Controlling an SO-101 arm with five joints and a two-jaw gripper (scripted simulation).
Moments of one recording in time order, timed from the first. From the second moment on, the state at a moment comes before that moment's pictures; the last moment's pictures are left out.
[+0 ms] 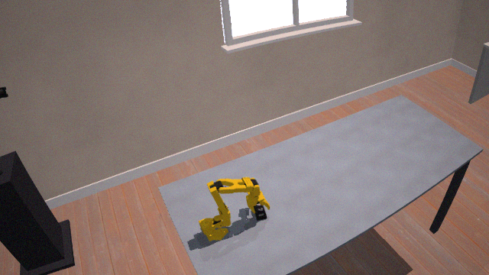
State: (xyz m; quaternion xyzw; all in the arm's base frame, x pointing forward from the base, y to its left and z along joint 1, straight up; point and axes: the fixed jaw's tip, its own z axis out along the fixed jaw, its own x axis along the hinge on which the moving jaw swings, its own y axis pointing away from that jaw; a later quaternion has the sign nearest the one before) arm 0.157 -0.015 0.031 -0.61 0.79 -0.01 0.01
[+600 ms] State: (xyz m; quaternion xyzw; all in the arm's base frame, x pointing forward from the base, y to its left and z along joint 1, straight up) arm 0.155 -0.015 0.028 -0.61 0.79 0.00 0.00
